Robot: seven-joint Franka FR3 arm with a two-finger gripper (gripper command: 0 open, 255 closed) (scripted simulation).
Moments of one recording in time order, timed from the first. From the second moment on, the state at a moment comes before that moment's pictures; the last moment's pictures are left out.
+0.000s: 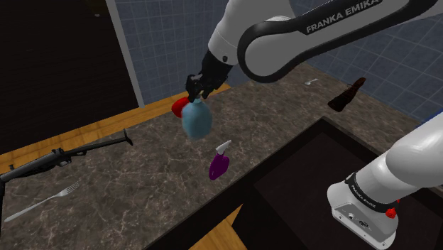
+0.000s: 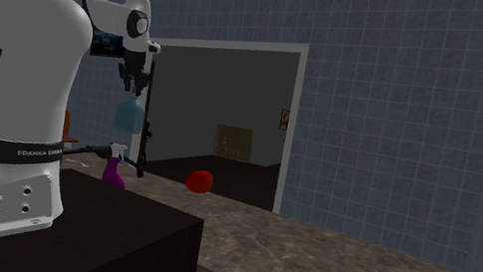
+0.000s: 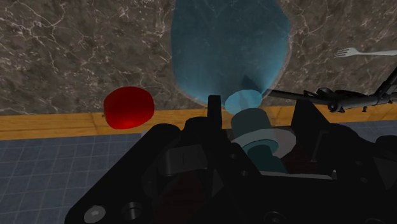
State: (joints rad) arm -0.18 -0.06 0.74 -2.27 0.17 2.62 0.35
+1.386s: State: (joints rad) arm -0.10 0.20 0.64 -2.35 -0.21 2.91 0.61
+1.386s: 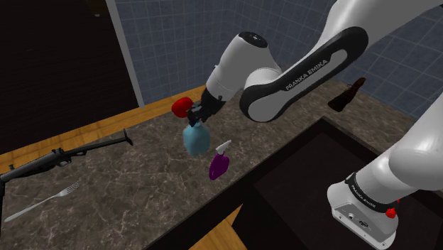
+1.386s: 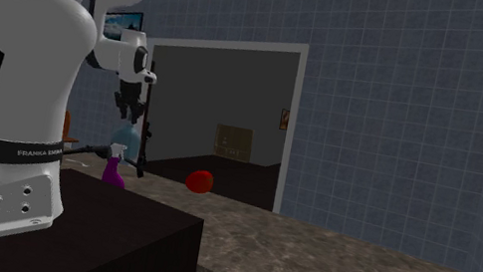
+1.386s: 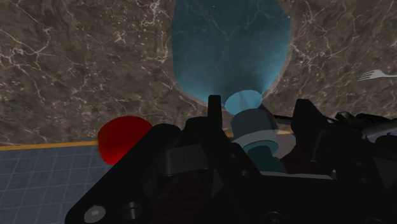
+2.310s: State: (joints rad) arm 0.12 0.36 0.37 -2.33 -0.45 3.06 0.80
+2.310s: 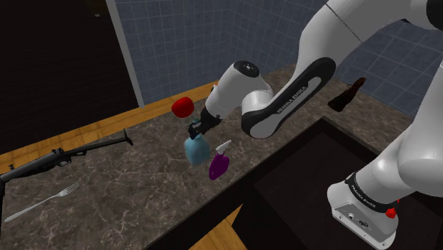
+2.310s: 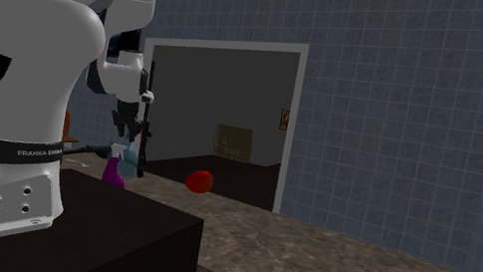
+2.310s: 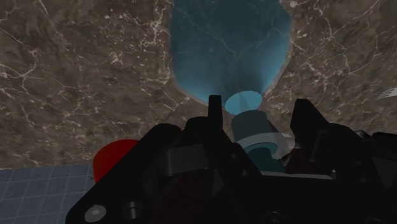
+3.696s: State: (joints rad) arm 0.38 0.56 0.08 -2.27 -0.54 3.24 0.91
